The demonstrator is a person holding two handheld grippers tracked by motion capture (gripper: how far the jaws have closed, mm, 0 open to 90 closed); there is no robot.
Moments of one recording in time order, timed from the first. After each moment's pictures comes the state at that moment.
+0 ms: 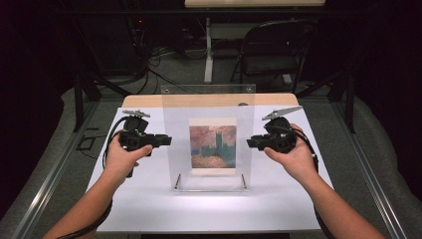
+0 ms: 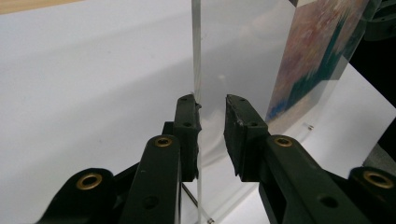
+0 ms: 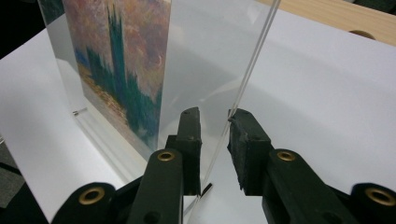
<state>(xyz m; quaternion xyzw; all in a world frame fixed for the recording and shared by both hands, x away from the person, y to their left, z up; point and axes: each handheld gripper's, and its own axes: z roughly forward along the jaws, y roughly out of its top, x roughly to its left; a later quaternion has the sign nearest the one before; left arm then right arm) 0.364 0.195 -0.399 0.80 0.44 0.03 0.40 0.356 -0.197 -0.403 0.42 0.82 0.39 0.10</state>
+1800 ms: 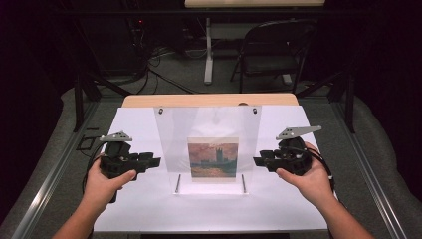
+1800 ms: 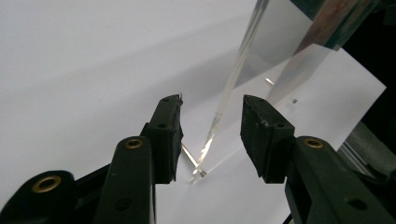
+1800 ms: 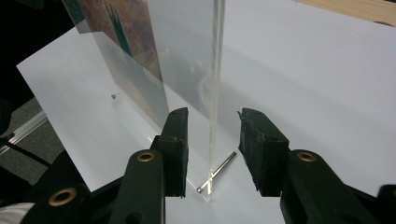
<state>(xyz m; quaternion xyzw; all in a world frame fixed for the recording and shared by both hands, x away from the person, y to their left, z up) 0.308 0.230 -0.411 0.80 0.44 0.04 0.41 0.305 -0.219 -0.406 0.39 0.81 0.42 0.09</state>
